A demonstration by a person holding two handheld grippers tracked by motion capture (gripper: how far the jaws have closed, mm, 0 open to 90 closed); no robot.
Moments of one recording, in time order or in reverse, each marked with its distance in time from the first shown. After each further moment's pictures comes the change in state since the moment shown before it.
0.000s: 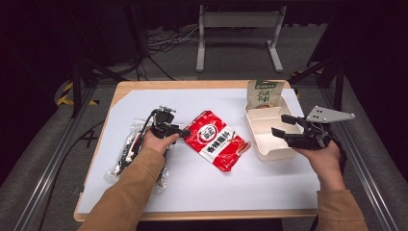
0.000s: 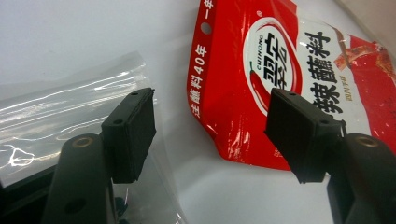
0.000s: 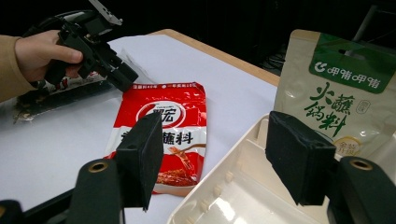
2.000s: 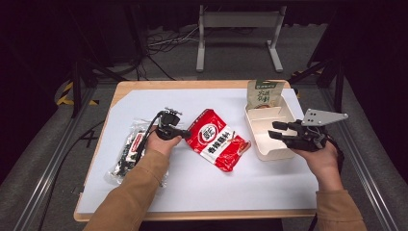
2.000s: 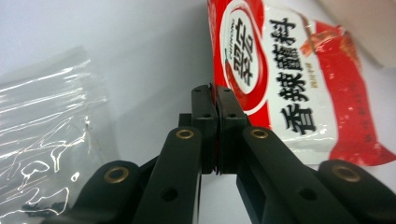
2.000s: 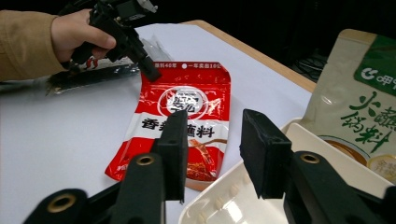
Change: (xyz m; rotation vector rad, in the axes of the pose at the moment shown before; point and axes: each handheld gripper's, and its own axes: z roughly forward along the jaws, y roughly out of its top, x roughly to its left) left arm -0.023 0.002 -0.001 0.023 -0.063 0.033; right arm 0.001 -0.004 0.008 0.024 0.127 -0.095
